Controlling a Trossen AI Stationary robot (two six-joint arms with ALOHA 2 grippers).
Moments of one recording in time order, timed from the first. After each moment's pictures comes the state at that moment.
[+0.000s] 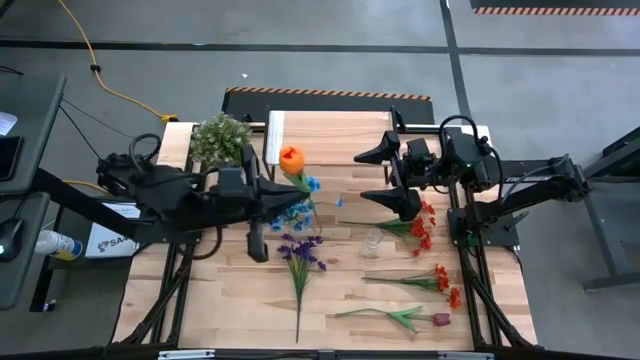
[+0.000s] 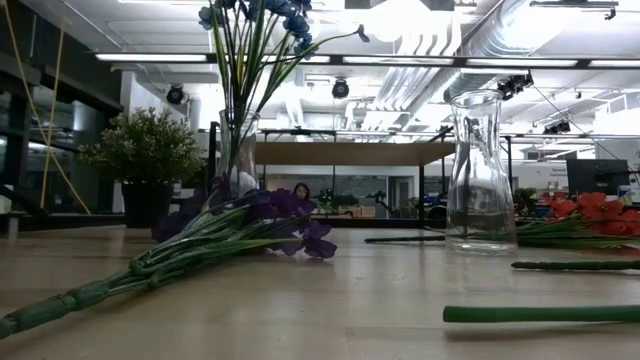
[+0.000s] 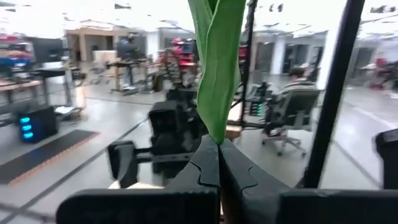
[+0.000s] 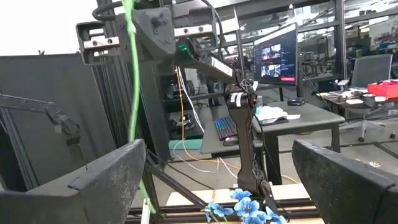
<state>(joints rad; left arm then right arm) -0.52 1.50 1.98 -0.34 -0.71 0.02 0.03 1.13 1.13 0.19 -0.12 0.20</state>
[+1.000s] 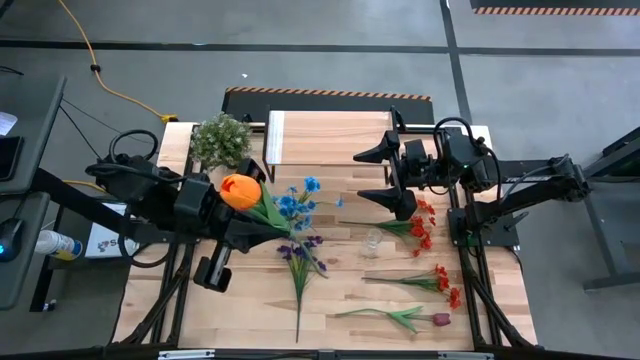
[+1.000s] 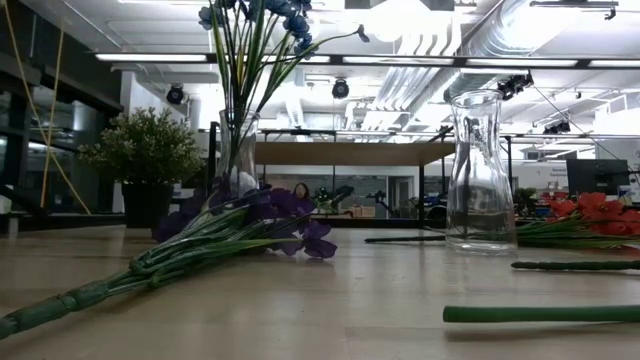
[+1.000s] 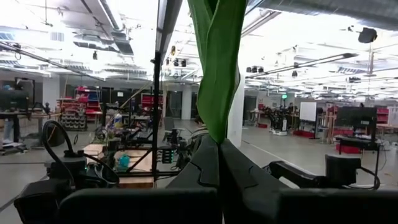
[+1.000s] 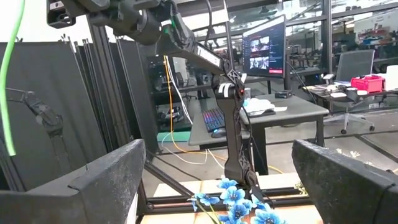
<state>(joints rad) -0.56 1.49 1.98 -0.10 -0.34 0.07 0.03 1.13 1.13 0.15 -0.07 0.17</state>
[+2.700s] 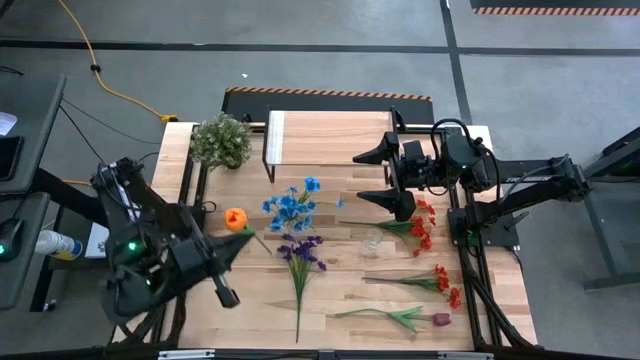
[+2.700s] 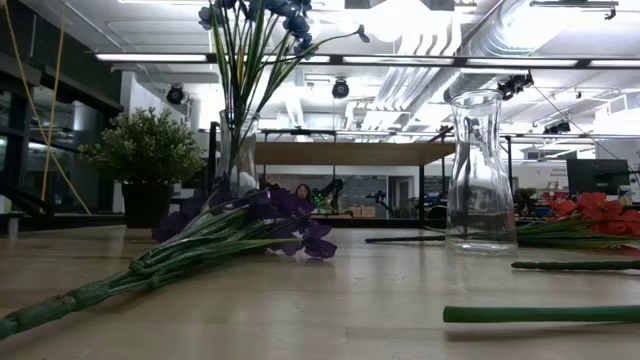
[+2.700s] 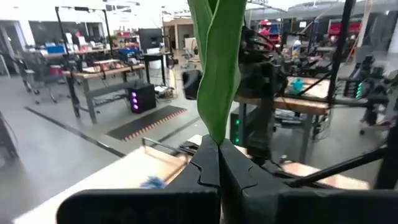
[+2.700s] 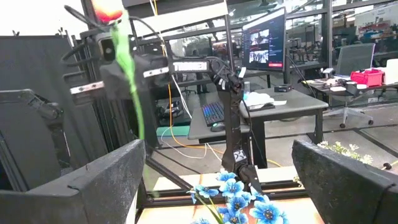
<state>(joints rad) -0.97 1.45 1.65 -0.31 -1.57 -0.11 0.03 1.13 1.13 0.12 -0.07 0.17</state>
